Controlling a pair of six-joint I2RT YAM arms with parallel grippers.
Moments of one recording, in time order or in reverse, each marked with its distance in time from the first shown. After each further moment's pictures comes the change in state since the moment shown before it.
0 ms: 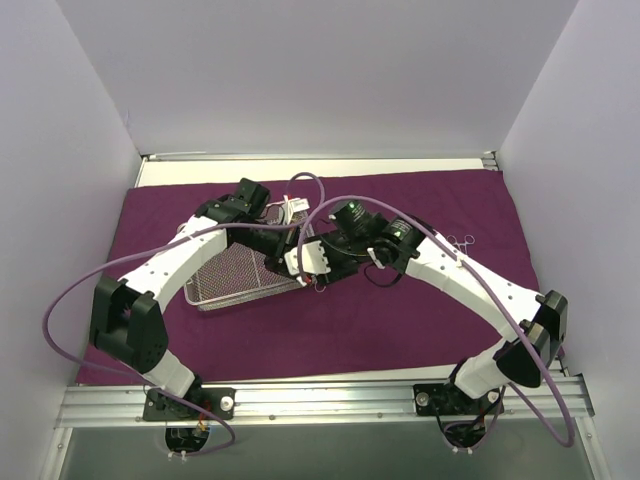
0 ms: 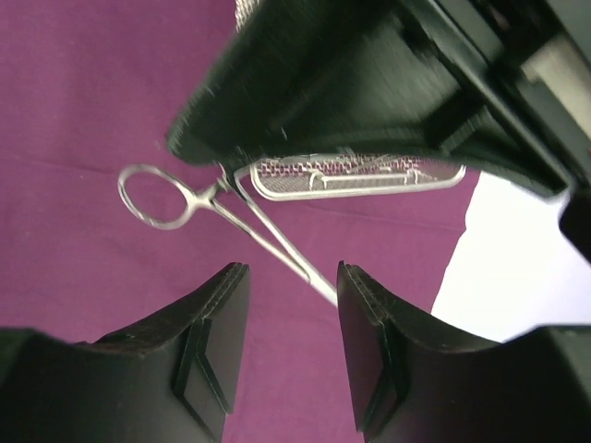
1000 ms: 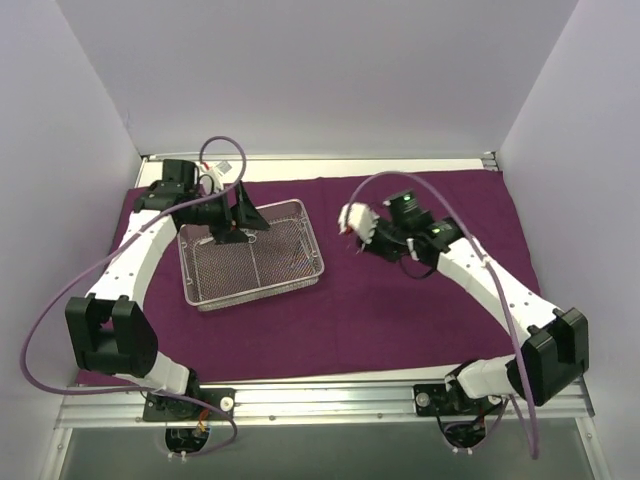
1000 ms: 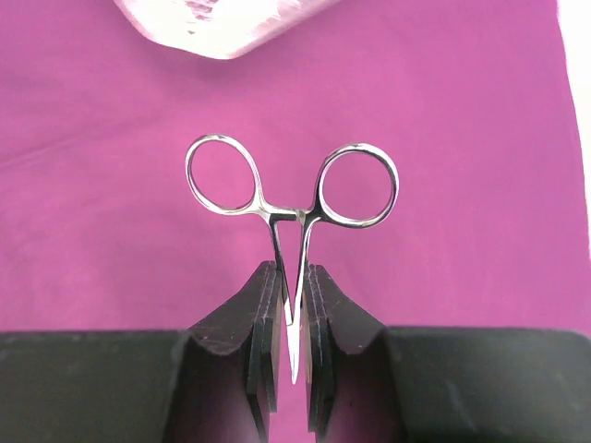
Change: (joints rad) left arm 0.343 -0.055 0.030 0.074 -0.211 -0.109; right arm -0.275 -0.110 -0.283 0.173 0.004 0.339
